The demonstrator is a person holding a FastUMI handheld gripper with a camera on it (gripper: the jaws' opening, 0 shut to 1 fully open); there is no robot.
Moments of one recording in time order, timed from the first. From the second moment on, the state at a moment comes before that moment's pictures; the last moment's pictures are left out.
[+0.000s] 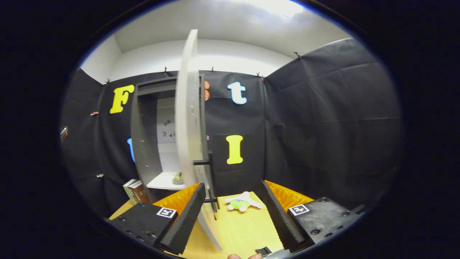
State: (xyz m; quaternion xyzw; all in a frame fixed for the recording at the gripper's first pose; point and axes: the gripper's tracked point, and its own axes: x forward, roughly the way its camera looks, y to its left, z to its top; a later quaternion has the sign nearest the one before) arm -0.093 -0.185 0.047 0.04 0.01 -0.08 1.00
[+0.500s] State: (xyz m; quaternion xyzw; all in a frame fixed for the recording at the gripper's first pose) arm -0.045 -0.194 0.018 0.04 0.04 -0.08 0.99
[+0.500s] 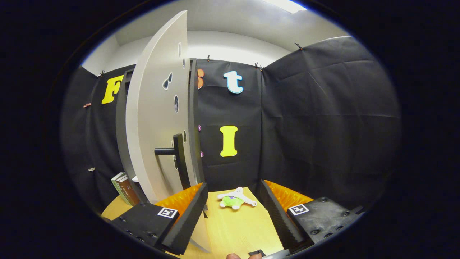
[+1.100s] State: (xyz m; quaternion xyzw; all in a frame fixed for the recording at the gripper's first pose) arm -0.049 -0.107 0.017 0.04 0.06 -0.06 1.00
